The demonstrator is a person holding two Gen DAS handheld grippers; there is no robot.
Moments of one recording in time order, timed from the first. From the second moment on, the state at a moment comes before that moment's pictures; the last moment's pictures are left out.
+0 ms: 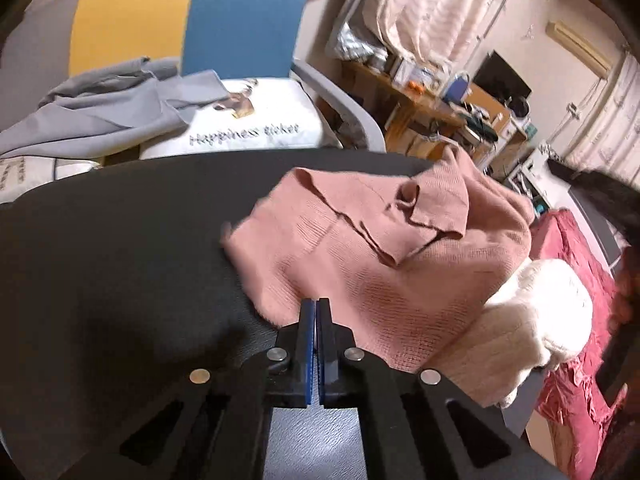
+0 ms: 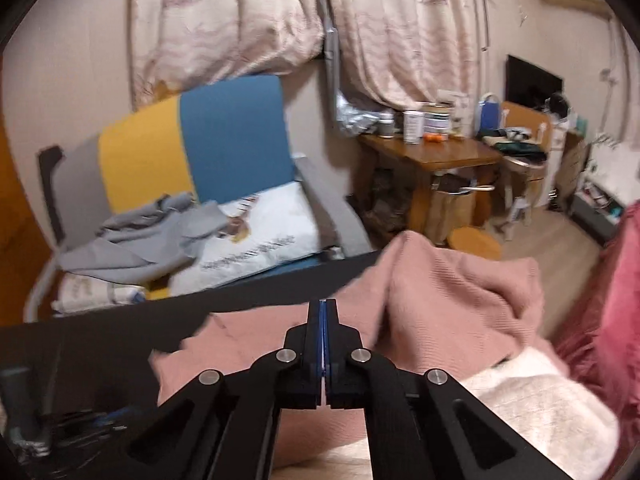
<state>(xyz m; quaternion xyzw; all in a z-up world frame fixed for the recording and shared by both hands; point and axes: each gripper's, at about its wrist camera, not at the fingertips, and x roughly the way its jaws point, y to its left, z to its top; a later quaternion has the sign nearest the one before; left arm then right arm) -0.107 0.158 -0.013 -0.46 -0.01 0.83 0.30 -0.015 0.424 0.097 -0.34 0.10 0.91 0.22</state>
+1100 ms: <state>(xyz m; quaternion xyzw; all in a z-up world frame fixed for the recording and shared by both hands) -0.114 0.209 -0.077 -0.55 -0.05 0.76 0.34 -0.026 0.485 0.065 -0.31 0.20 0.91 0.20</state>
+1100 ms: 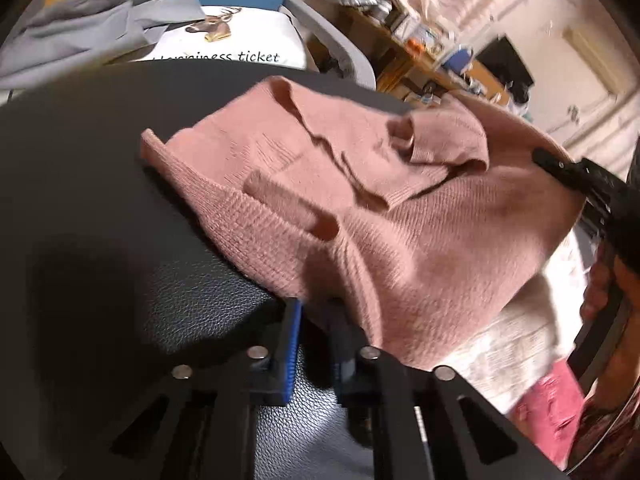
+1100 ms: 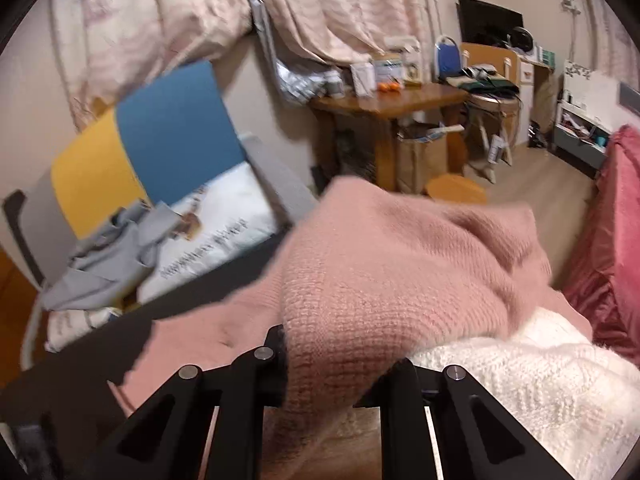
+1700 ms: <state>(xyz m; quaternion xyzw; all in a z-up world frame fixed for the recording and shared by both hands) -0.064 0.134 -0.006 -0.43 -0.07 0.80 0.42 -0.040 0.286 0.139 -0.28 0.07 0.96 0.03</state>
